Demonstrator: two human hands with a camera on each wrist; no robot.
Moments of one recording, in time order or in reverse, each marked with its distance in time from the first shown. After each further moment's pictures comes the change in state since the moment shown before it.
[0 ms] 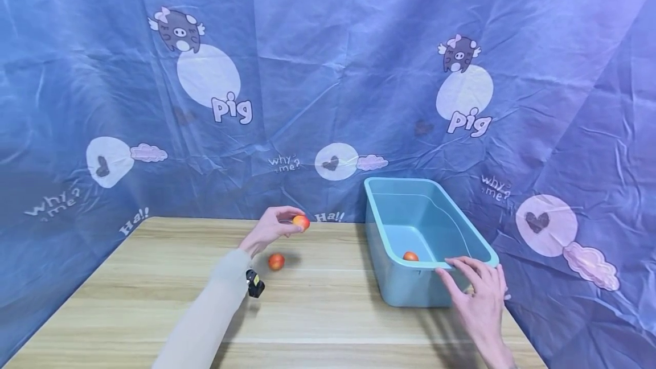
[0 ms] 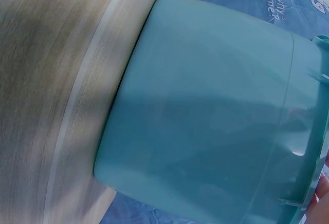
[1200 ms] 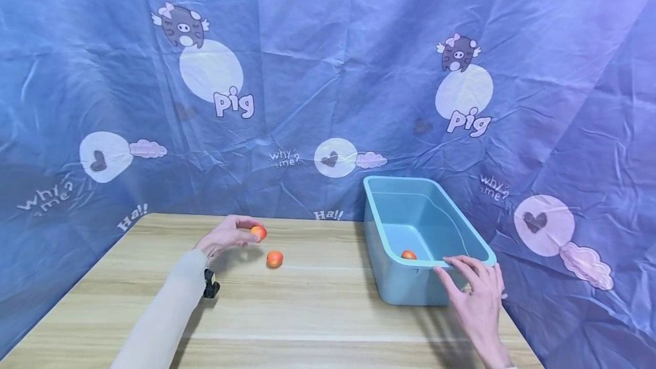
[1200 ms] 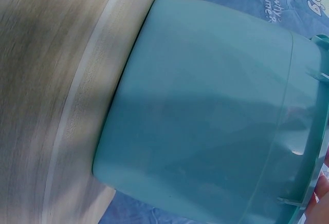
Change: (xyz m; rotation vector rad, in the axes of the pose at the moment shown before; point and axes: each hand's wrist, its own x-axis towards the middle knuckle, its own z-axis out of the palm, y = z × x) left_hand -0.058 -0.036 -0.077 0.081 -0.021 -0.281; right_hand -0.004 0.012 -0.005 0.026 -0.007 -0.005
